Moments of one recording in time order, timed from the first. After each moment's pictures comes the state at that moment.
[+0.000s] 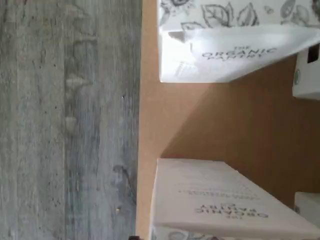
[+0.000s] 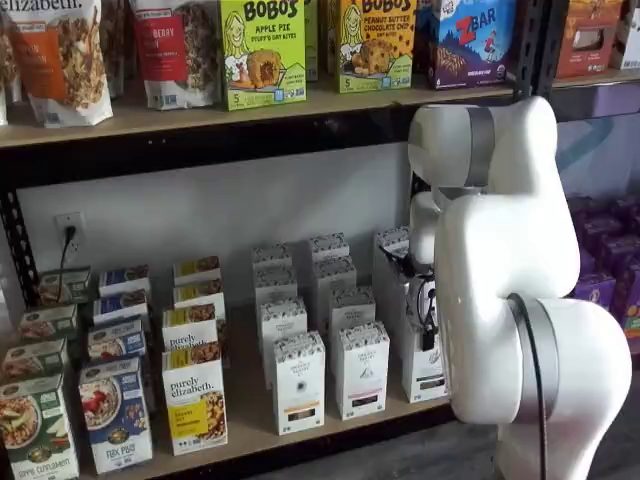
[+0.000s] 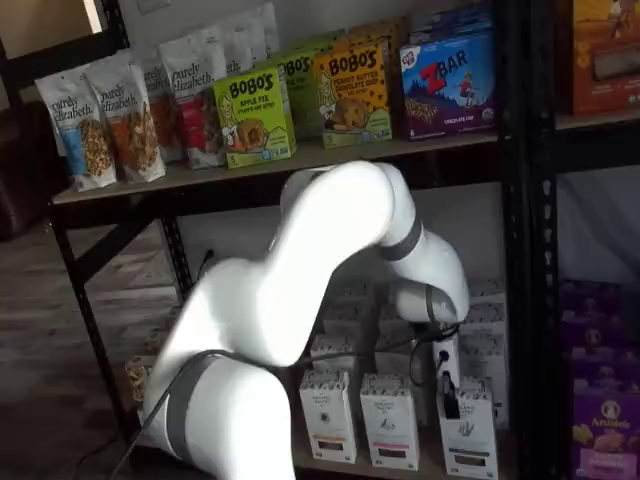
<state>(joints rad) -0.29 1.13 -1.68 -0.11 0.52 -1.76</state>
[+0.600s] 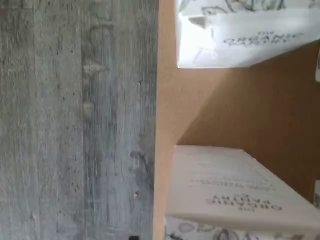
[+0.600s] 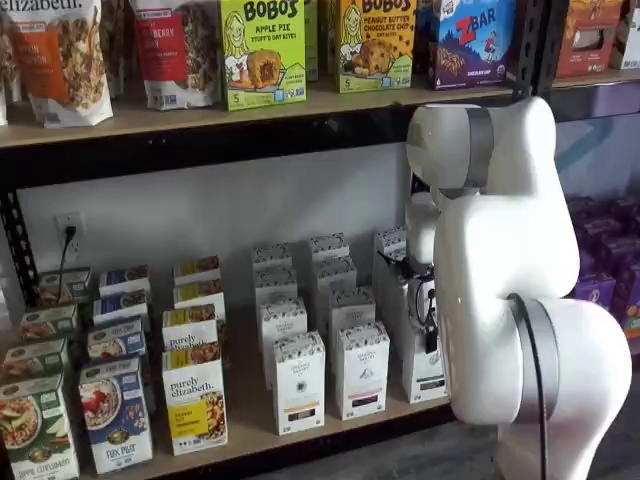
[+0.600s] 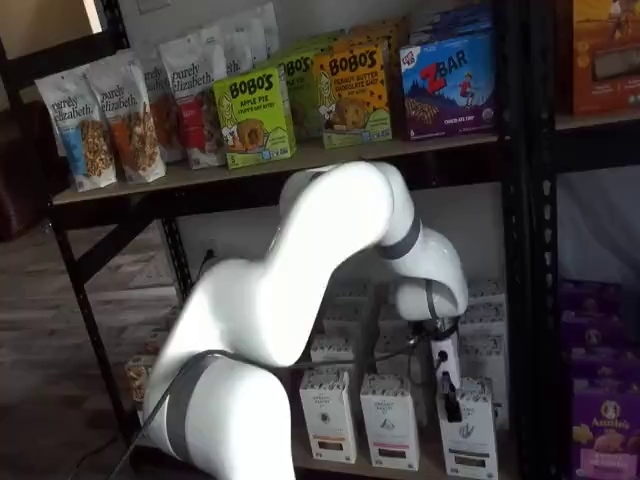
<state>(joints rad) -0.28 1.13 -1.69 -0.22 0.57 -1.66</state>
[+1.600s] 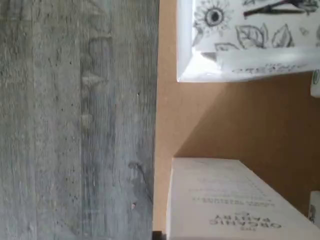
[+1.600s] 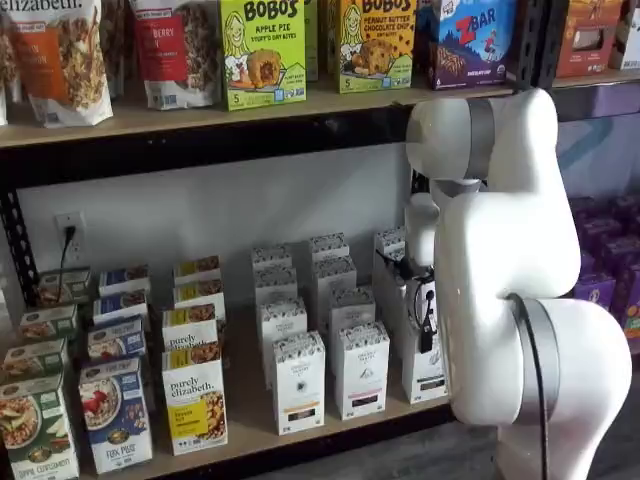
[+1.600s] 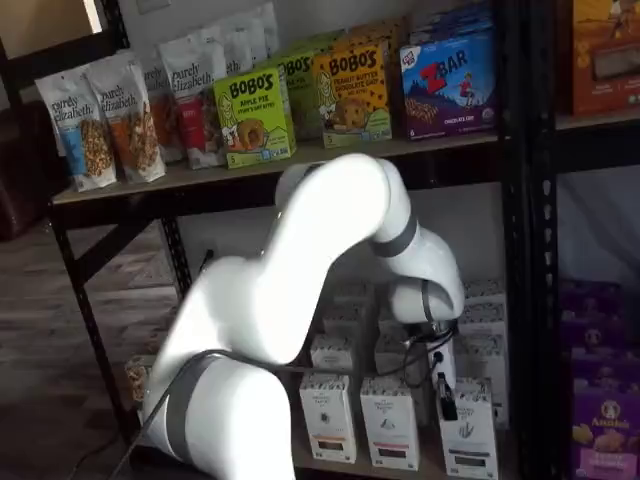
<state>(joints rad) -0.28 1.09 -1.61 -0.21 0.51 -1.66</state>
